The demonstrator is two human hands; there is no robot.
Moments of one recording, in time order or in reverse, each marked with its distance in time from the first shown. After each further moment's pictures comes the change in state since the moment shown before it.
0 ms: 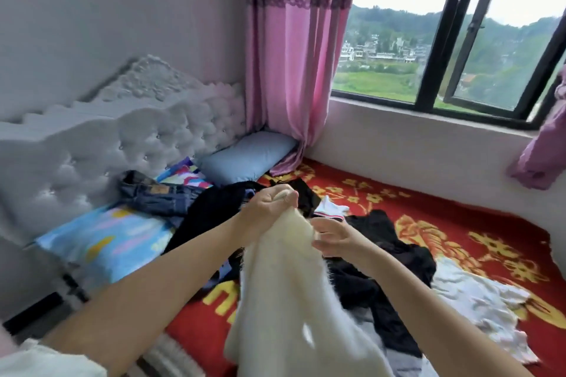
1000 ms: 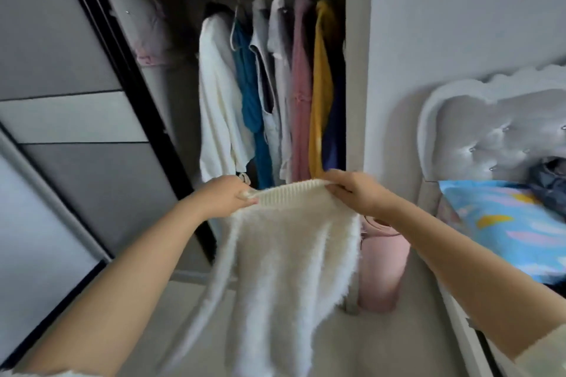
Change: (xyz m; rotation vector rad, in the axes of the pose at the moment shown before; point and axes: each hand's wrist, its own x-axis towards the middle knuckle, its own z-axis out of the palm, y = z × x) left_hand -0.649 0.089 -0.354 1.086 0.779 -1.118; right_hand -0.041 -0.291 0.621 -0.438 -0.817 -1.197
